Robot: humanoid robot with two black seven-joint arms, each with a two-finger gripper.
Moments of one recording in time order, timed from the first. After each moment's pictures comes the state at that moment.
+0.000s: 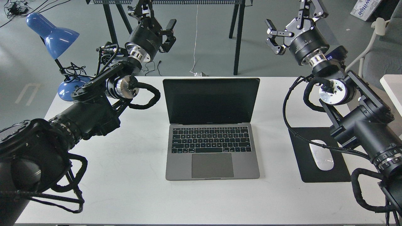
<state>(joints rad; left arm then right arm) -1.08 0.03 -0.56 -0.46 0.06 -0.26 -0.49 0.82 -0.21 1.05 0.82 -0.31 0.33 0.20</state>
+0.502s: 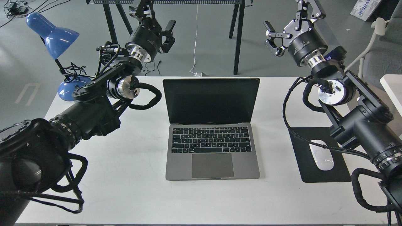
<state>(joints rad) -1.08 0.02 -0.55 -0.47 0.08 -0.22 -0.49 0.85 -0.22 1.00 0.80 -0.32 0.31 0.20</state>
